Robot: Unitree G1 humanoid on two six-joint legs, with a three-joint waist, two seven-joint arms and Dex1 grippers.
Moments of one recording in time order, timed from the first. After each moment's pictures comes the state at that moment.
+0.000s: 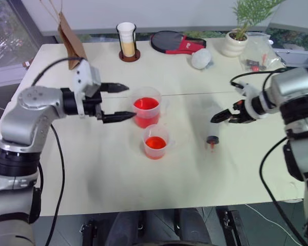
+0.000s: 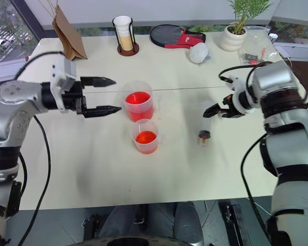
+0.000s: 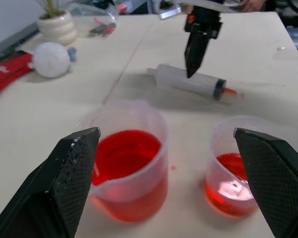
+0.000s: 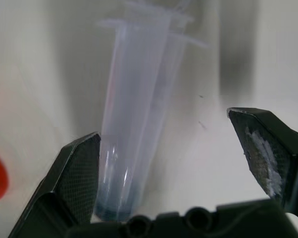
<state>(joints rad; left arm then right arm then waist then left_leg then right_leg) -0.63 0.78 0.01 -0.13 -0.52 0.52 -1.14 -1.24 -0.75 0.43 0.81 0.28 1.43 0.92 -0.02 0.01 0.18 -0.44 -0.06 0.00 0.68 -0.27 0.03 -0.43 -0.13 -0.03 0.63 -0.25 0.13</state>
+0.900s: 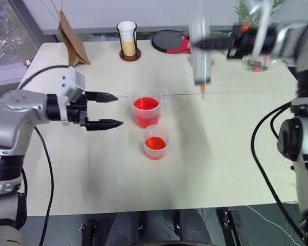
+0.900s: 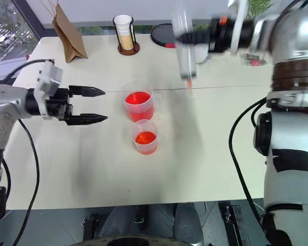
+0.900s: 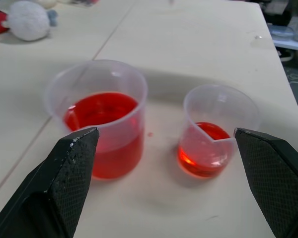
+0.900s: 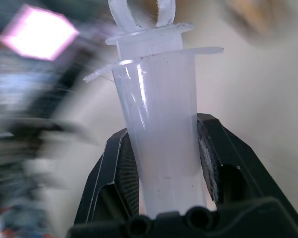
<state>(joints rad) -0.63 0.91 0.06 -0.05 -0.58 0.58 -1.30 -1.37 -0.68 -0.13 0.33 0.54 1.19 1.14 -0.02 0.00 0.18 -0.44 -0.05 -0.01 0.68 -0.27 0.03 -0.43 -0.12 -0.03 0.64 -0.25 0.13</state>
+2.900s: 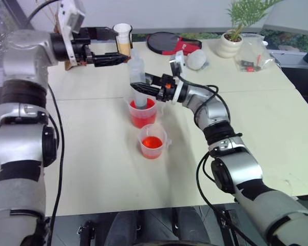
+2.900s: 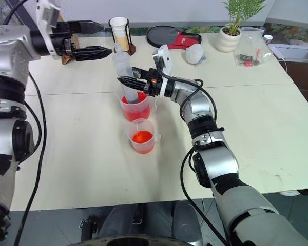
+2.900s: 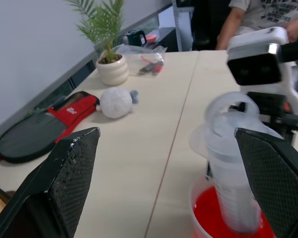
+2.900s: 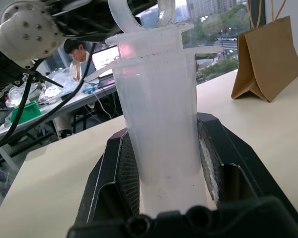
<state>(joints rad) -1.36 0.64 -0.02 0.95 -0.26 0.11 -1.37 -1.07 -0.14 0.02 0.73 0.34 0.10 1.08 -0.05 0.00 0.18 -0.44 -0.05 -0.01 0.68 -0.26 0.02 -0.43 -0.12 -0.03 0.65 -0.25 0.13</state>
